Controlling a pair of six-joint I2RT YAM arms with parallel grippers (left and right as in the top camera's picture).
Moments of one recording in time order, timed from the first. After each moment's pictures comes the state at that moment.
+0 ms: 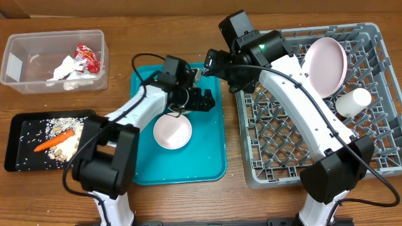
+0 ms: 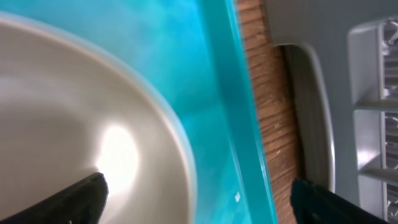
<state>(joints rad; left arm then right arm) -0.33 1.96 1.28 -0.48 0.45 -0.27 0.49 1.93 1.95 -1.20 -0.12 0.78</state>
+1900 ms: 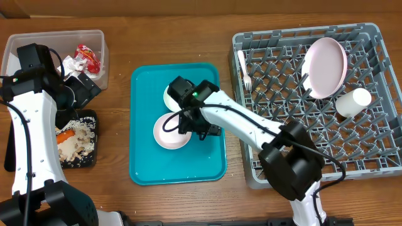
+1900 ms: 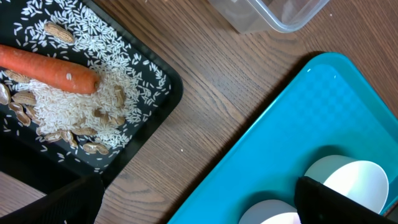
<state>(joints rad) 0.34 1.61 1.48 -1.14 0.08 -0.48 0.78 2.11 1.66 -1.07 -0.02 0.83</state>
